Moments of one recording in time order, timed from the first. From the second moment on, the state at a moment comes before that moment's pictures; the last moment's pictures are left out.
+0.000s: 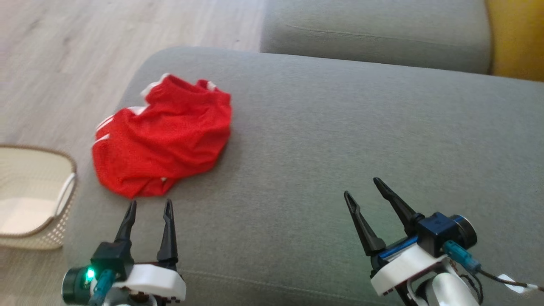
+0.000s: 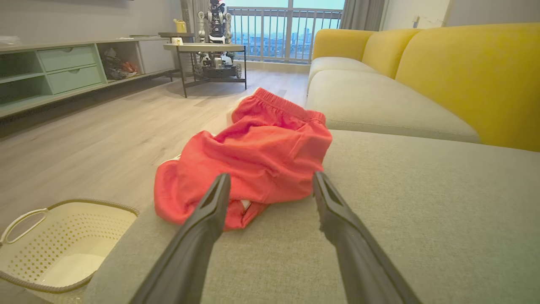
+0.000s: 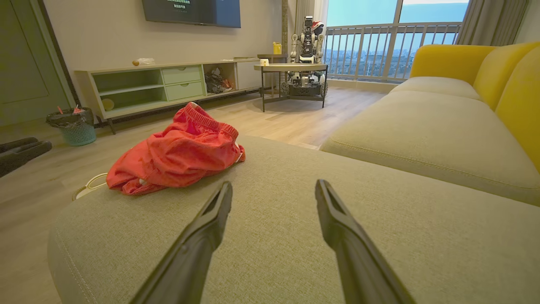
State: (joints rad) left arm 0.09 0.06 -0.15 0.13 -0.10 0.07 -0.25; right arm -0.03 -0.04 0.17 0.18 0.06 0.13 -0.25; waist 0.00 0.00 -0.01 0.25
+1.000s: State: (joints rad) left arm -0.52 0.16 -0.08 0.25 -0.11 -0.04 -0.09; right arm -0.12 -0.05 0.16 0.13 -0.02 0.13 -0.25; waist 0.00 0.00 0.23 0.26
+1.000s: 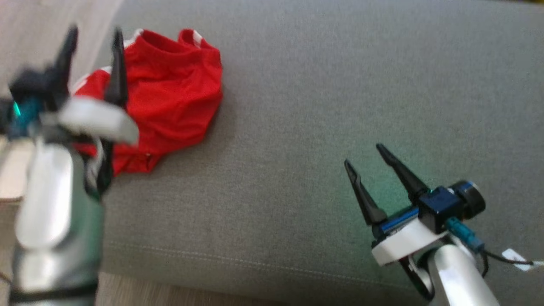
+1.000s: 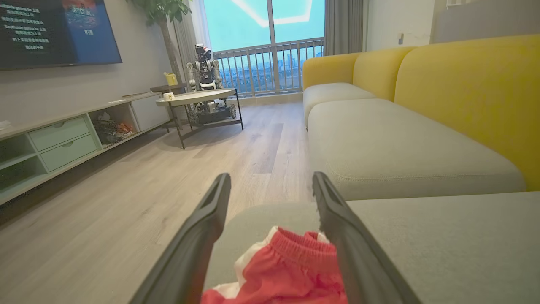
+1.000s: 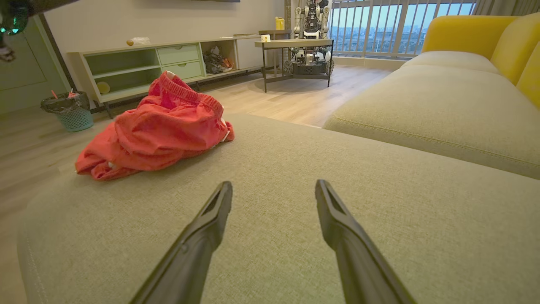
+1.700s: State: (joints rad) left arm -0.98 0.23 -0.13 0.80 -0.29 -0.12 0.49; right arm -0.20 -0.05 0.14 0.09 -0.09 0.13 -0.25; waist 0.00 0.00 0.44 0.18
